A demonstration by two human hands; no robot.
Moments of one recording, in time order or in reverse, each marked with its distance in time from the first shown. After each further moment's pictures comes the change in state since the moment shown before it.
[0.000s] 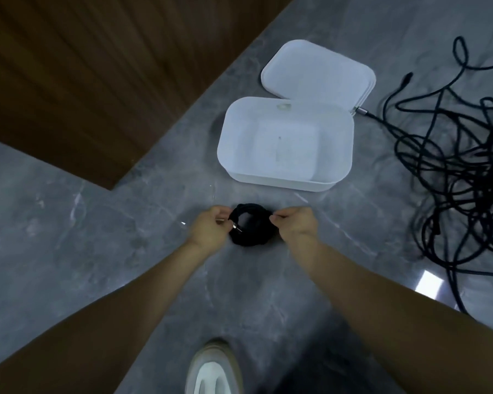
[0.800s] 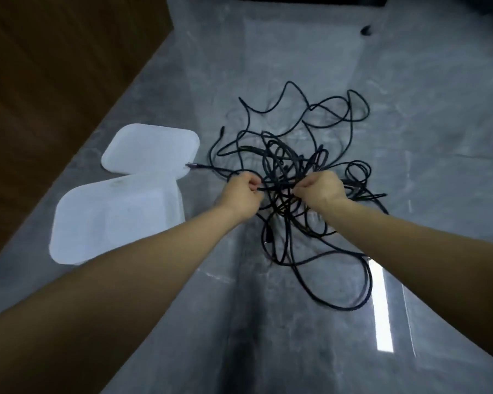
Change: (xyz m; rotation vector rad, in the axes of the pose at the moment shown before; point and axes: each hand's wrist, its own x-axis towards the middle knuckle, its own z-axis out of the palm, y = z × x) left_hand -0.037 0.257 0.229 0.247 -0.262 0.592; right_hand 0.008 0.061 -0.331 0.042 0.425 -0.043
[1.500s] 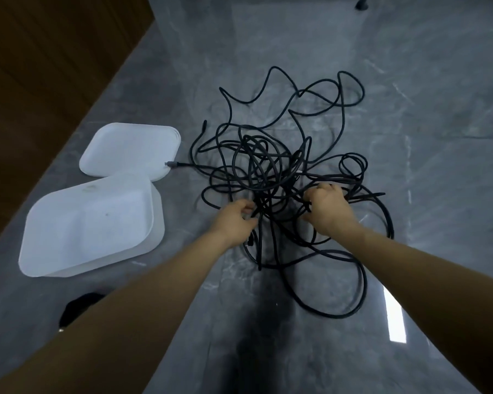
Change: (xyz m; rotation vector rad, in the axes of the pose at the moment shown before) left_hand 0.005 -0.028 0.057 0.091 -0.160 -0.081; right_hand 0.031 0.080 -0.007 -0.640 -0.093 -0.232
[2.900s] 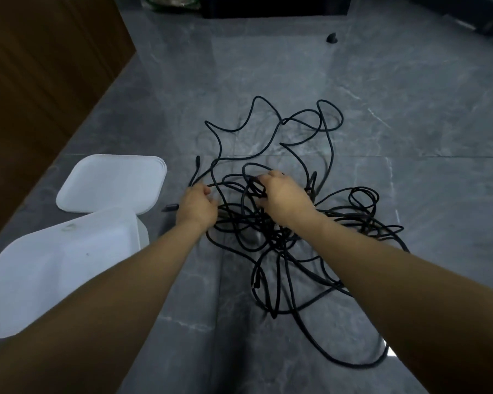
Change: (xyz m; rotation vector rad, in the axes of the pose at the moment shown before) left_hand 0.070 0.005 -0.060 0.098 0.349 -0.029; right_hand 0.041 -0.066 -0.036 0.098 0.127 -0.191
